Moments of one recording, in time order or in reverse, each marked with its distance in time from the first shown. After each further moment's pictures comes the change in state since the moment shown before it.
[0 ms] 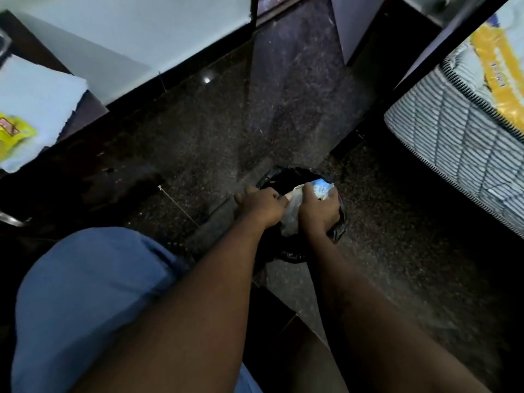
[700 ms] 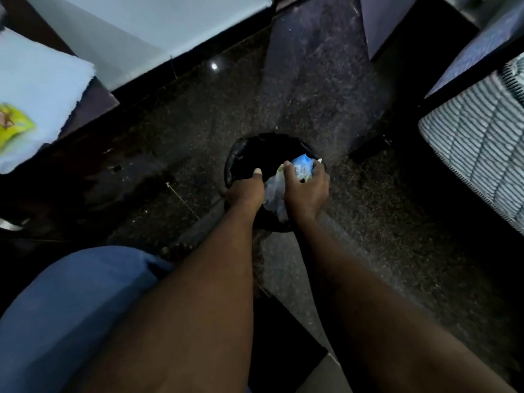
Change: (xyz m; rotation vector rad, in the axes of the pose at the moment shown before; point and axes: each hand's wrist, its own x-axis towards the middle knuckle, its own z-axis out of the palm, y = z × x) left_hand 0.106 -0.050 -0.018 -0.675 0.077 -0.435; right_hand 0.014 -0.001 0.110 -0.219 -0.088 -0.268
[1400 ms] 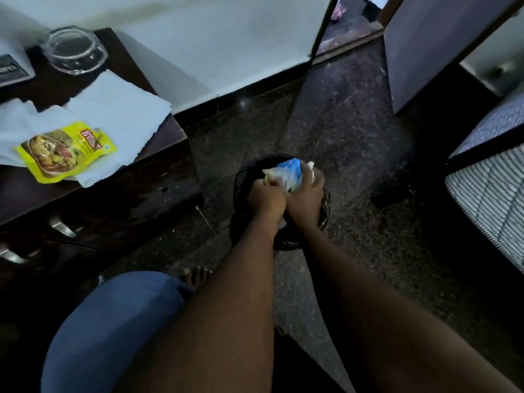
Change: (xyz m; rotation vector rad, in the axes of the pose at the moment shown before) left_hand -0.027 0.044 -0.072 -0.316 0.114 0.264; right_hand -0.003 -0.067 0.068 -0.134 -0.270 -0.305
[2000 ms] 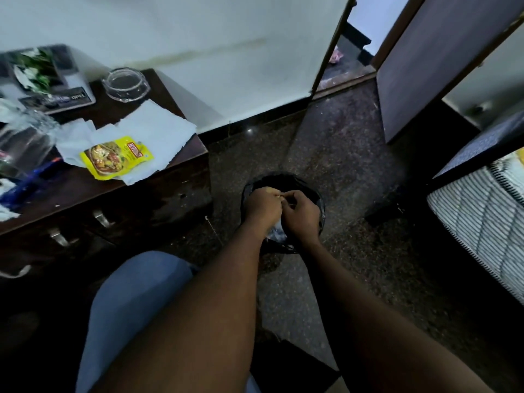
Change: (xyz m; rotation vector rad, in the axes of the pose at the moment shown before) left_hand -0.038 0.014 -0.047 0.179 -0.171 0.154; right_hand -0.051 -0.030 -0.035 0.034 -0.110 -0.085
